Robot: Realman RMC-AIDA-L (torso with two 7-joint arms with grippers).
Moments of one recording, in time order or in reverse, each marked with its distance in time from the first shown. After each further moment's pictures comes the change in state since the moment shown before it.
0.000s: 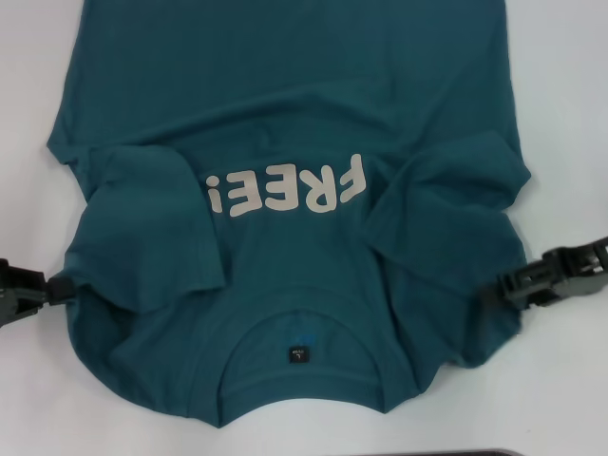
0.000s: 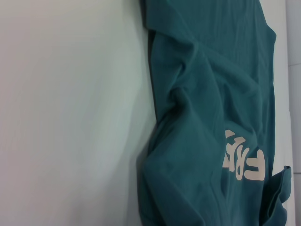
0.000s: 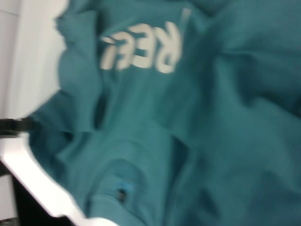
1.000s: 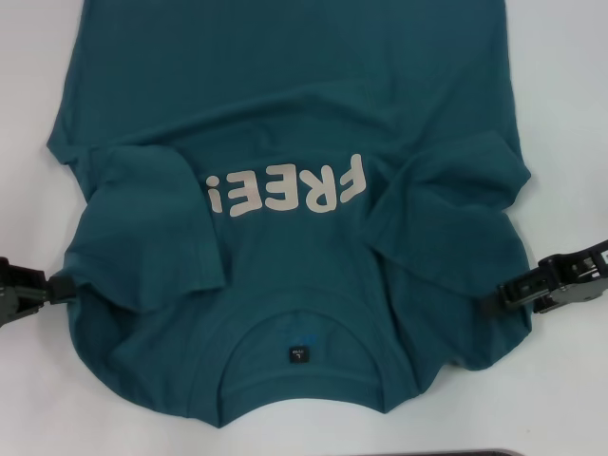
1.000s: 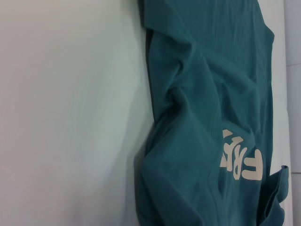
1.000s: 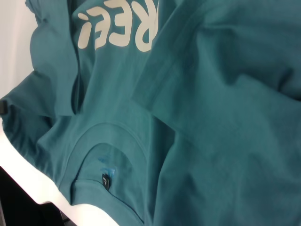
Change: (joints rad) left arm -0.002 0.000 -0.004 0.000 0.000 0.006 -0.003; right arm 0.017 0.017 -0.002 -0.022 -0.056 -0.014 0.020
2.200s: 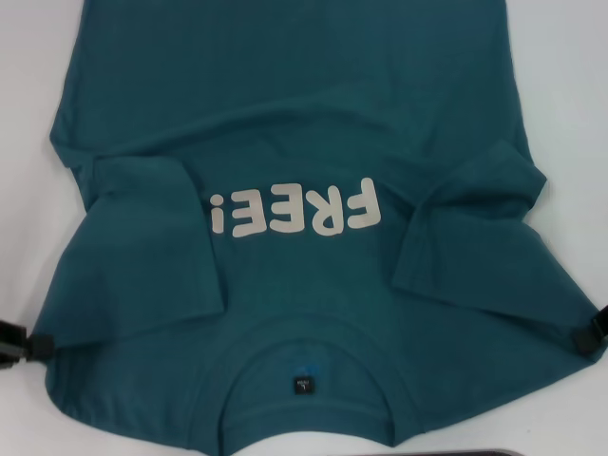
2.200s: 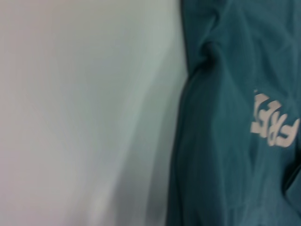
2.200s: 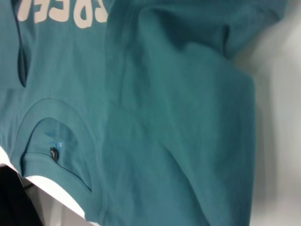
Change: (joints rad) left arm 0.005 0.043 0.072 -0.019 0.102 0.069 -0.007; right arm -0.030 -0.049 -0.012 -0.086 -0.133 -0.107 0.019
